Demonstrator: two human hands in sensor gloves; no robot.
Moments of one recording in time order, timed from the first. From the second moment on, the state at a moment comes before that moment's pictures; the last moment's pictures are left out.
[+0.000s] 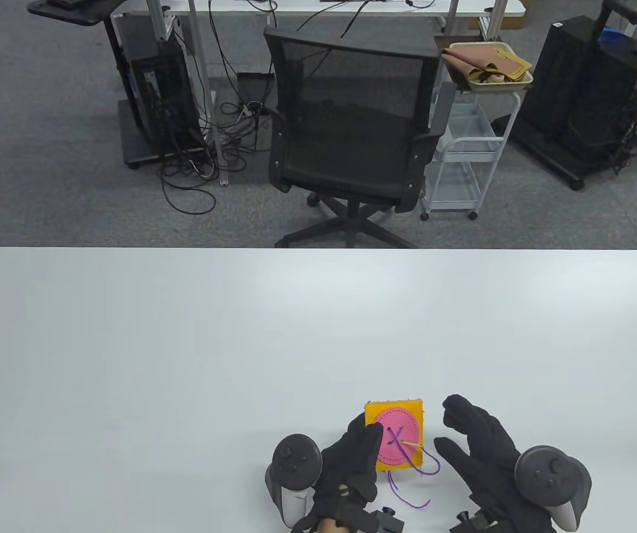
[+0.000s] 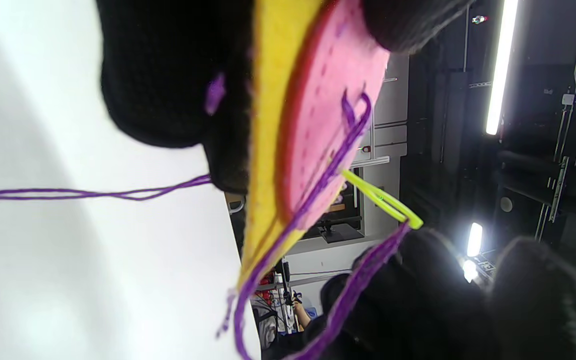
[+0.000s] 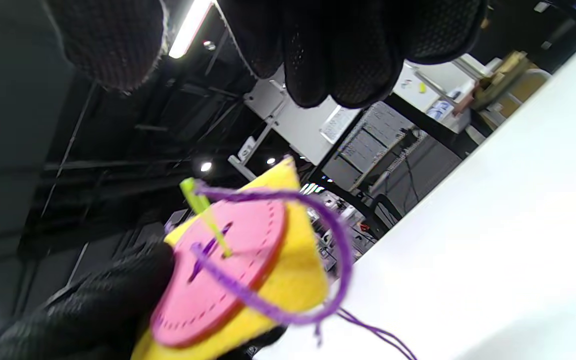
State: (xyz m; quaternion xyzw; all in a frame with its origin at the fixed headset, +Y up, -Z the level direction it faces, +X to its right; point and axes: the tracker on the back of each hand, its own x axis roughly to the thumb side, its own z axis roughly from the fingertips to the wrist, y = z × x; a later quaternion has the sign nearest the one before) left_hand -0.020 -0.740 -0.264 0.01 -0.09 0.66 0.74; right_hand 0.249 -0.687 -0.255 0.12 -0.09 0.87 0.46
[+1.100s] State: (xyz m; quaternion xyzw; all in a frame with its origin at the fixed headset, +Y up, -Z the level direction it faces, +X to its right) left_hand -0.010 -0.747 -0.266 -0.07 -0.11 0.69 0.71; right_hand 0.243 -0.738 -0.288 0.13 0.10 0.78 0.61
